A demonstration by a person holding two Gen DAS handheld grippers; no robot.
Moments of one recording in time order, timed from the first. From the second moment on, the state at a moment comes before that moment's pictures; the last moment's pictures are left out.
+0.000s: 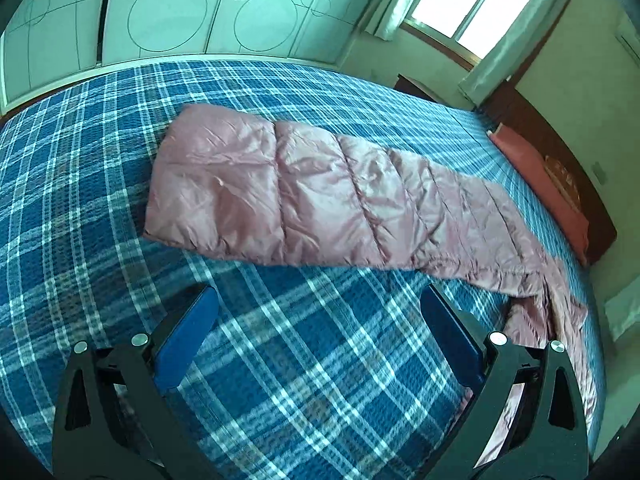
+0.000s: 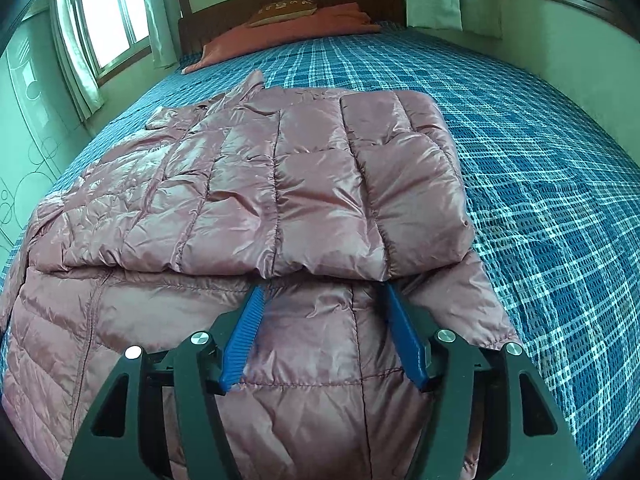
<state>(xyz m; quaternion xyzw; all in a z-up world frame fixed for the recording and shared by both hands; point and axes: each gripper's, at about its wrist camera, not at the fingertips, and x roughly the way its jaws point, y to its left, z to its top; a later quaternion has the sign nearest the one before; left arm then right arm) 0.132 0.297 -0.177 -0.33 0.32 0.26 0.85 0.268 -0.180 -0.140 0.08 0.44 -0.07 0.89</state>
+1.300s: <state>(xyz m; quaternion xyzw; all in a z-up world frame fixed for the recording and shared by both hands) 0.329 -0.064 -0.143 0.02 0.34 0.01 0.94 0.255 -0.195 -0.137 0.13 0.42 -0.05 0.90</state>
